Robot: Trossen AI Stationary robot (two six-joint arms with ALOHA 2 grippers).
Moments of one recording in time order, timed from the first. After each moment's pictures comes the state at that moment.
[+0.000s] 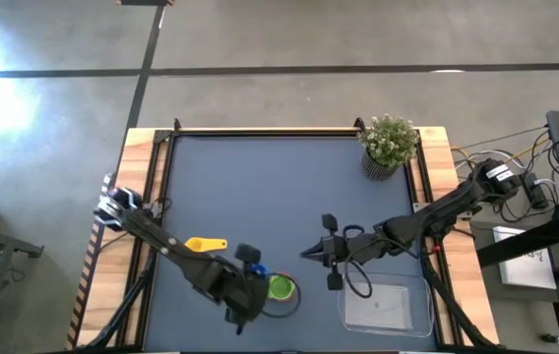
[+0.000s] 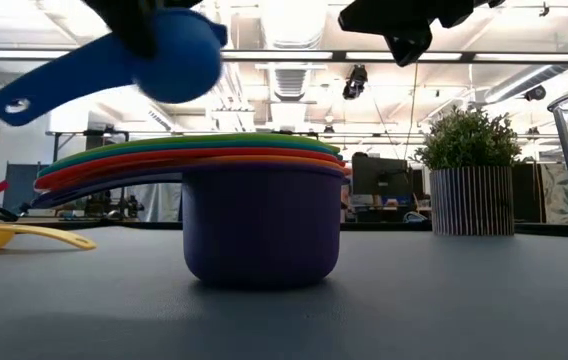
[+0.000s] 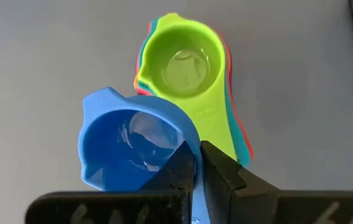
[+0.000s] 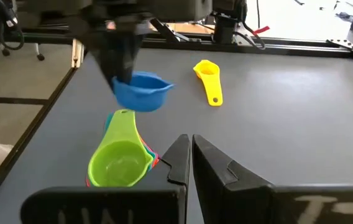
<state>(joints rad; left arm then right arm) -0.59 1.88 1.59 -0.97 -0.27 -0.33 0.43 1.43 0.83 0.22 0.34 0.13</state>
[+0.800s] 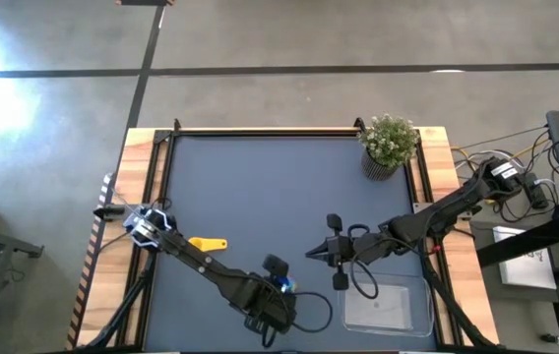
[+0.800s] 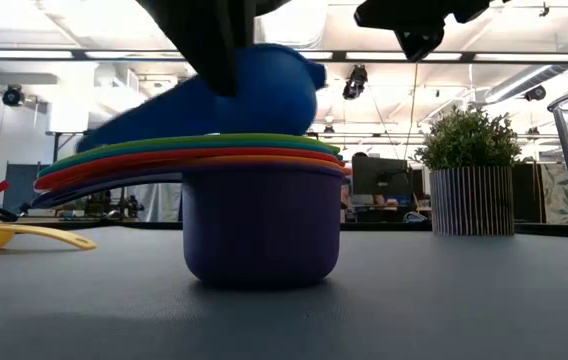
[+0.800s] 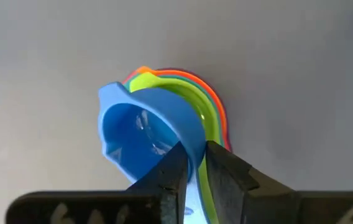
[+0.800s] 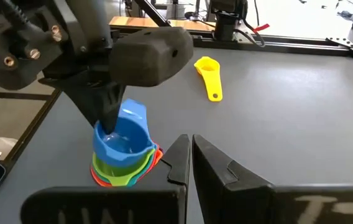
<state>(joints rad) -0.55 2.18 1.96 -1.13 -0.26 -0.14 0.44 1.38 0.81 0.17 0.35 0.13</state>
